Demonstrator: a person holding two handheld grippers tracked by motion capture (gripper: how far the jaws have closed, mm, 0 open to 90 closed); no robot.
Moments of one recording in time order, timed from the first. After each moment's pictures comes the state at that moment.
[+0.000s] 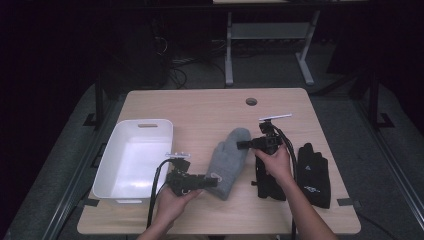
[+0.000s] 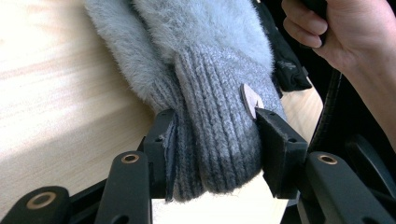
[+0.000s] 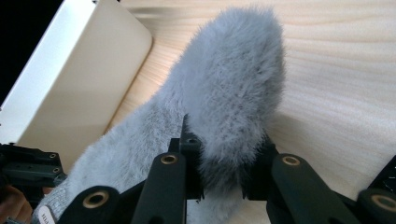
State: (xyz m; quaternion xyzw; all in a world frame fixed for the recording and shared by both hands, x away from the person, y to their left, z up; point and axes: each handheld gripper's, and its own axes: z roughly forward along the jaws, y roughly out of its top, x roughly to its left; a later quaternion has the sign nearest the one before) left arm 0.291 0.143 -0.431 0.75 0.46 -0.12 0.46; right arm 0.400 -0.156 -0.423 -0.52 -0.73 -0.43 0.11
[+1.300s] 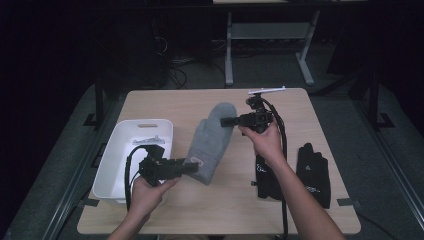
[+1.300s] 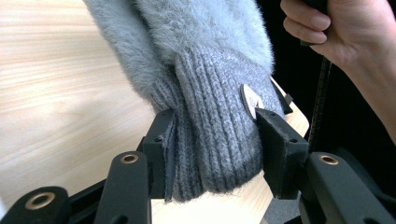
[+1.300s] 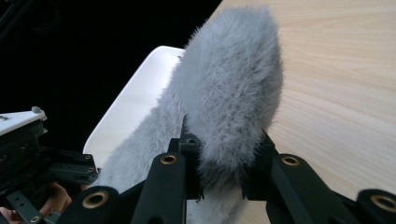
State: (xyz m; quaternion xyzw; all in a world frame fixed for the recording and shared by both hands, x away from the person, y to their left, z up) left arm 0.283 0.193 -0.358 0.75 0.44 -0.05 0.50; right arm 0.407 -0.115 -0.330 -0.46 -0.73 -0.49 0.12
